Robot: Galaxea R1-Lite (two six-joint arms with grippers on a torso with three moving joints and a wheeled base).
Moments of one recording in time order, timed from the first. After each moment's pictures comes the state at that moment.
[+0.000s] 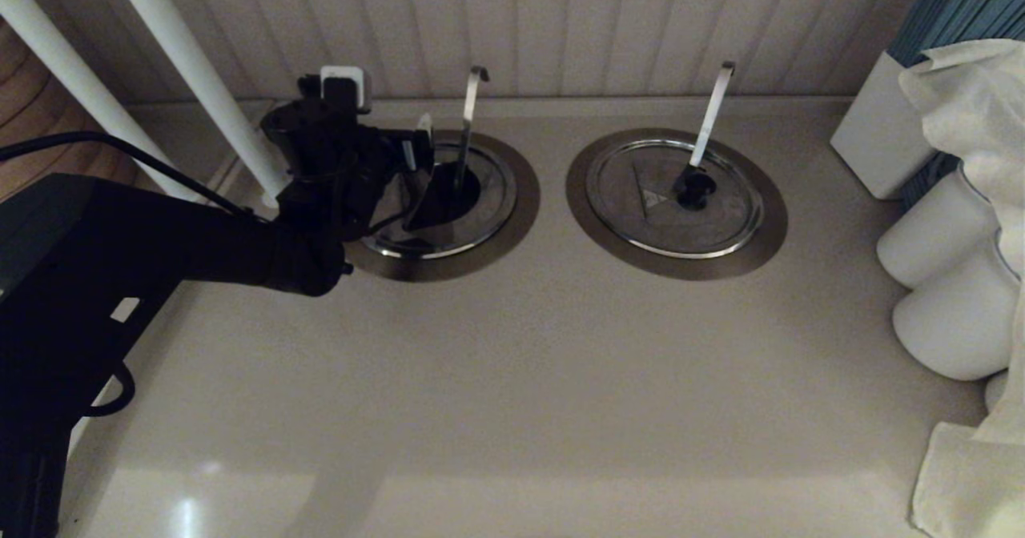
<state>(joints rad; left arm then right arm) -0.30 2.18 -1.56 -0.95 0.27 0.12 0.00 0.00 0.00 0.00 0.00 0.01</state>
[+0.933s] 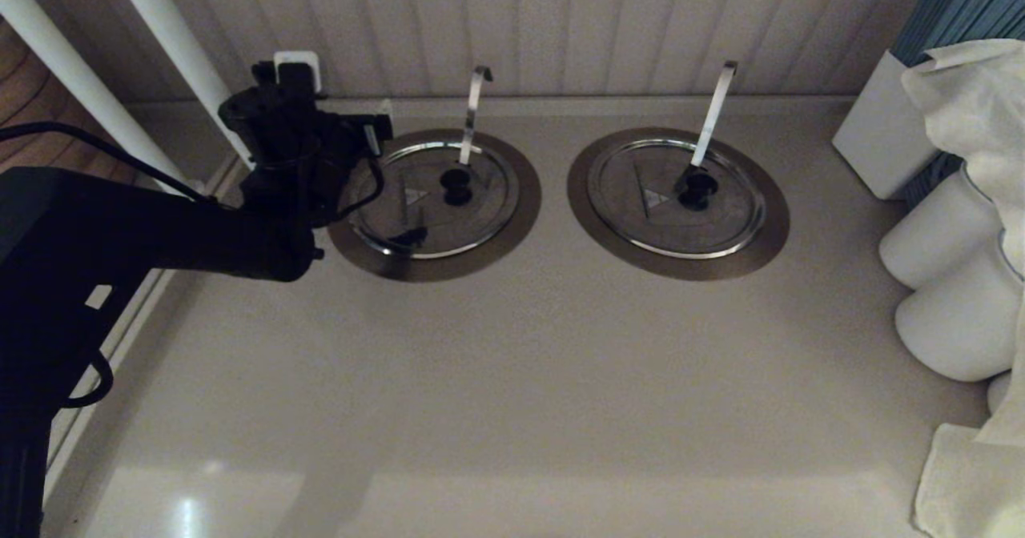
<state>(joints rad) -0.24 2.17 -1.59 -0.94 0.27 0.11 0.00 0.00 0.00 0.00 0.00 0.01</state>
